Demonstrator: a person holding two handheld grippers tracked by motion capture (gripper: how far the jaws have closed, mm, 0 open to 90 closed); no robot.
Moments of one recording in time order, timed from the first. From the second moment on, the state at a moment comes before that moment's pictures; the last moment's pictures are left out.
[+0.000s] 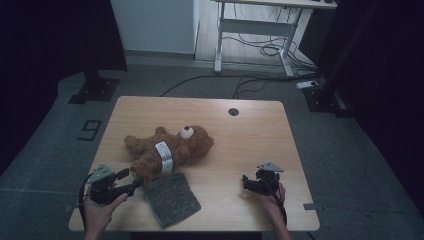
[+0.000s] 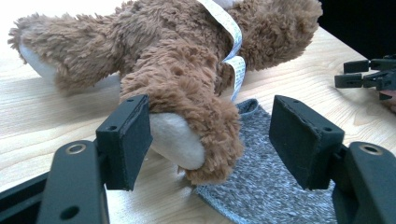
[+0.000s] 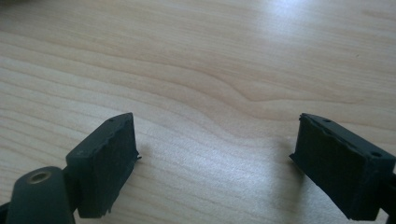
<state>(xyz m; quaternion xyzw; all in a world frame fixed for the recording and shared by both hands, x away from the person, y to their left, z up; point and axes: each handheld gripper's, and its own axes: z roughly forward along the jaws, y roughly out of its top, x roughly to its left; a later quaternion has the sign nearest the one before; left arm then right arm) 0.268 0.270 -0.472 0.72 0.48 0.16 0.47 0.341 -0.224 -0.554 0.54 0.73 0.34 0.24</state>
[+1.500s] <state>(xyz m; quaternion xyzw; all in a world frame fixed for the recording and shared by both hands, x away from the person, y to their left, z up) 0.352 0.237 -0.492 0.77 0.49 0.12 0.38 0.461 -0.076 -0.500 0.38 0.81 0.45 0.10</state>
